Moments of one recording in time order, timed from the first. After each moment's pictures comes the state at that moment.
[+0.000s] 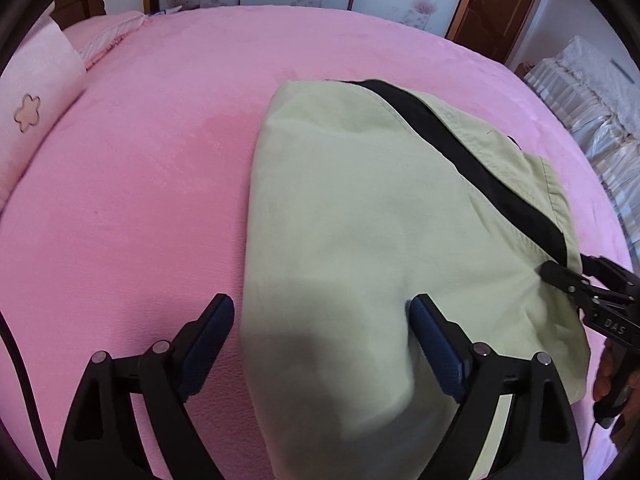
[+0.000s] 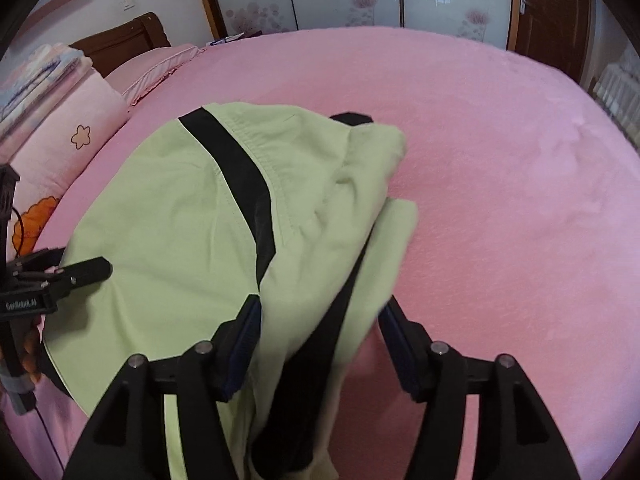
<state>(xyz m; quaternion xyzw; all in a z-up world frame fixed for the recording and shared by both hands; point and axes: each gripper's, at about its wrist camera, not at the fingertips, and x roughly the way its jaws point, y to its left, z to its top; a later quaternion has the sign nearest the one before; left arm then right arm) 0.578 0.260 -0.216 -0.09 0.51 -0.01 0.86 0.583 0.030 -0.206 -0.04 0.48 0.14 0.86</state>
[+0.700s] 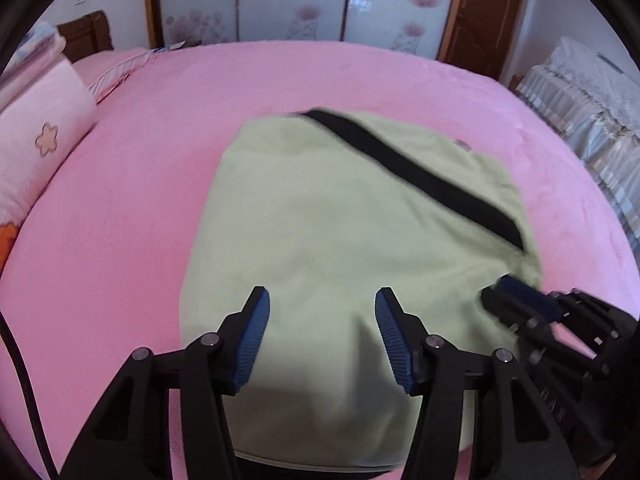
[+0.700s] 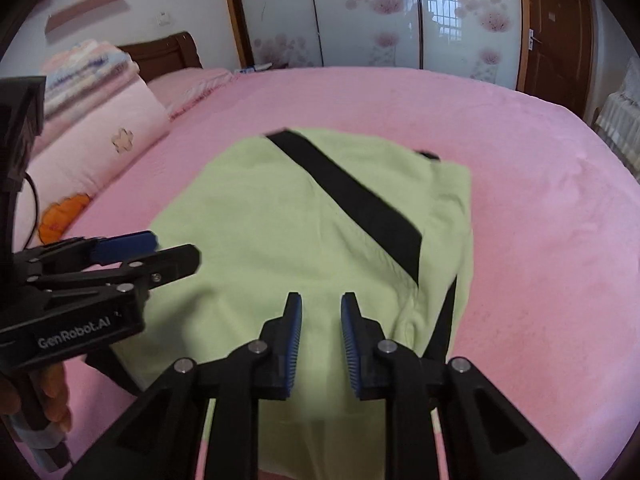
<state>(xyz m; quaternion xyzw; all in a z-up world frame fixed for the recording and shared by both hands) 0.533 0.217 -0.202 -0.10 0.45 0.01 0.89 0.533 0.085 -0.201 -0.05 0.42 0.12 0.90</state>
